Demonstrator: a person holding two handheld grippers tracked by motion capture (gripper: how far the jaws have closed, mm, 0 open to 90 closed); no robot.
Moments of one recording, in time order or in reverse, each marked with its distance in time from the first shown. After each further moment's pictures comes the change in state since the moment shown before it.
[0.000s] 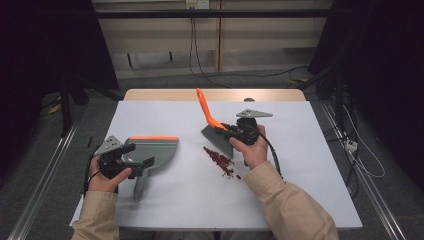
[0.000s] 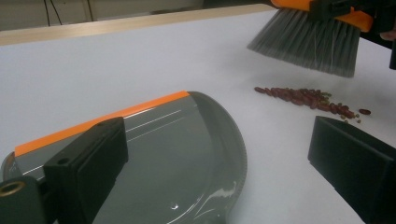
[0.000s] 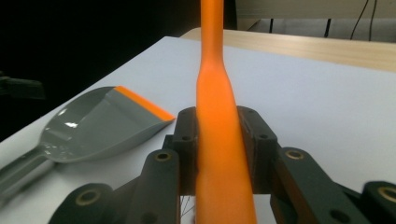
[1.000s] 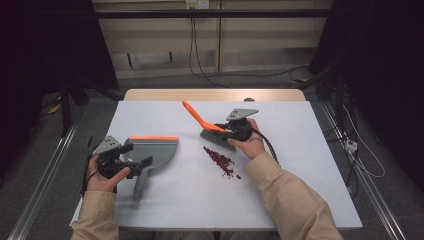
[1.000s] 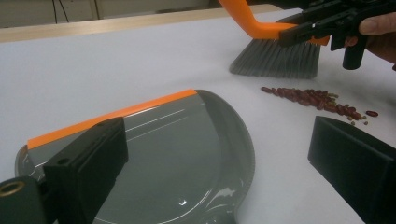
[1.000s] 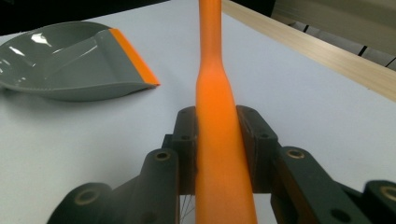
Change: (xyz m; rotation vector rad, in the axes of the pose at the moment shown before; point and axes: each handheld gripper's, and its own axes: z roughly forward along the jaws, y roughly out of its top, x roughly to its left) left arm 0.003 -0.001 -0.001 -0.002 0.016 -0.015; right arm -0.029 -0.009 0.043 0.095 0.118 -0.330
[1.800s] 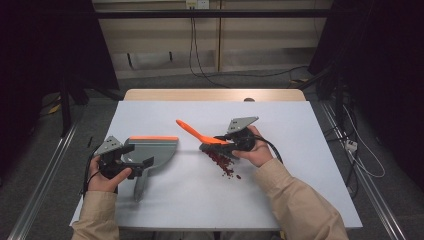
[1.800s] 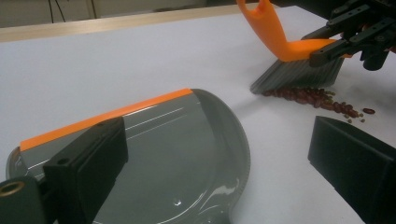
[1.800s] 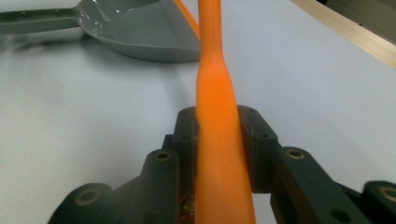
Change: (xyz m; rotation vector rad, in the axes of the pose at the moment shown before) left arm -0.002 0.000 0.001 0.009 -0.007 0.014; right arm 0.025 -0.005 -0.022 0.073 0.146 -0.142
